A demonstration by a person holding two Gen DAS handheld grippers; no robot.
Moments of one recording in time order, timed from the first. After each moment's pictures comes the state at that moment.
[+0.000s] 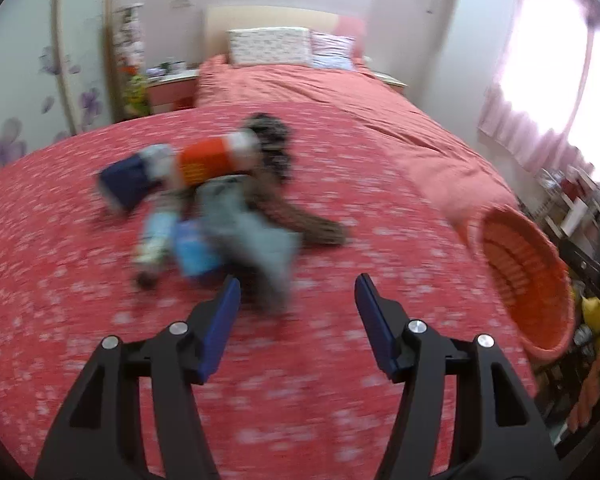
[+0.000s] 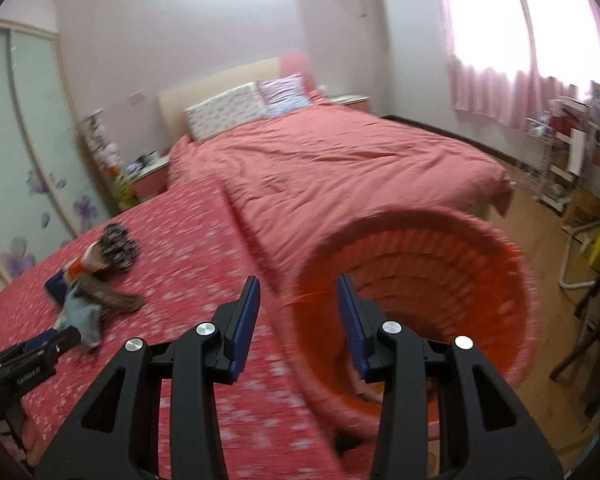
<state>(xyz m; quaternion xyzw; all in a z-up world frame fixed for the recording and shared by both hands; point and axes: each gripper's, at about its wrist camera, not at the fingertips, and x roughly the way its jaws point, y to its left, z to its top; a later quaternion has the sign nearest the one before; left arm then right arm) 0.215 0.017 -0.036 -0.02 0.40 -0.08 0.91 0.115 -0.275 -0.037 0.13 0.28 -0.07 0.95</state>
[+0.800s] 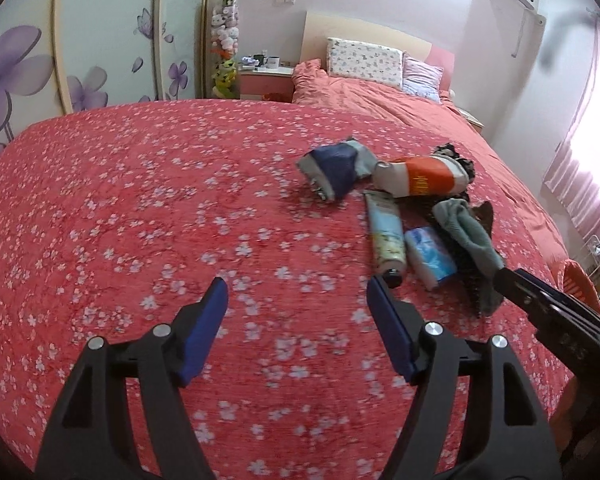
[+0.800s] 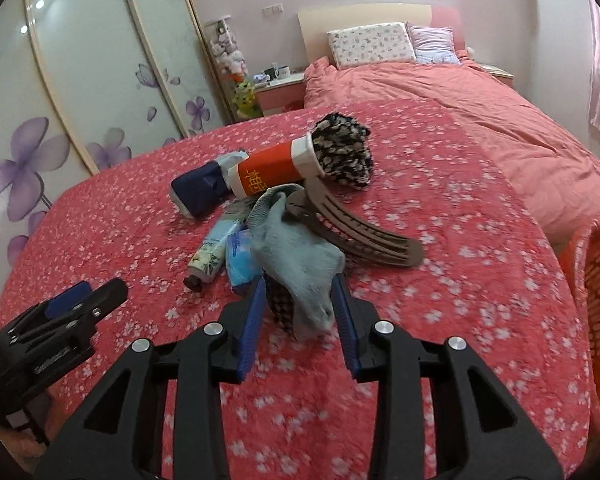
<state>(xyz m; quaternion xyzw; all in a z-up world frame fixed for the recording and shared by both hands) 0.199 0.170 -0.044 -0.09 0.39 0.04 0.92 0.186 -0.073 -0.061 0.06 0.38 0.14 0.91</state>
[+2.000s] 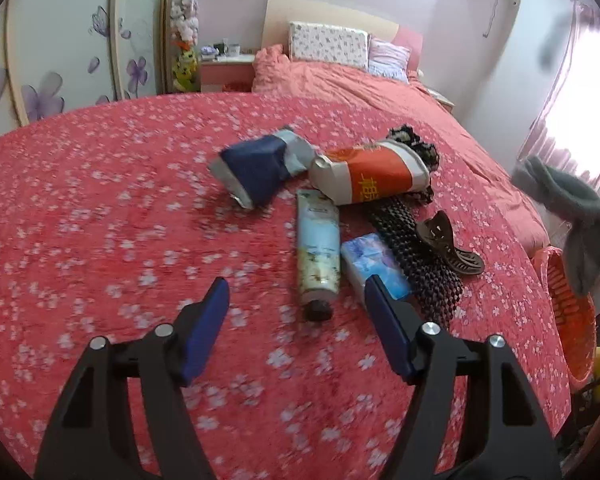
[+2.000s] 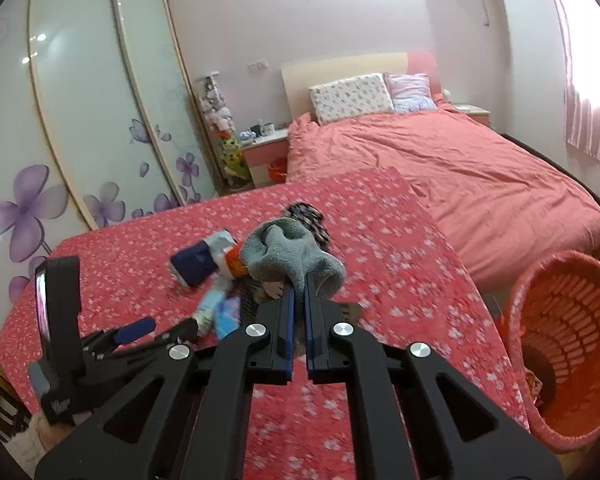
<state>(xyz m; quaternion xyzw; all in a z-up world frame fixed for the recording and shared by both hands) 0.251 0.122 -0.057 -0.08 0.41 -0.02 0.91 0.160 -0.126 -0.008 0.08 0.29 0.11 0.95</state>
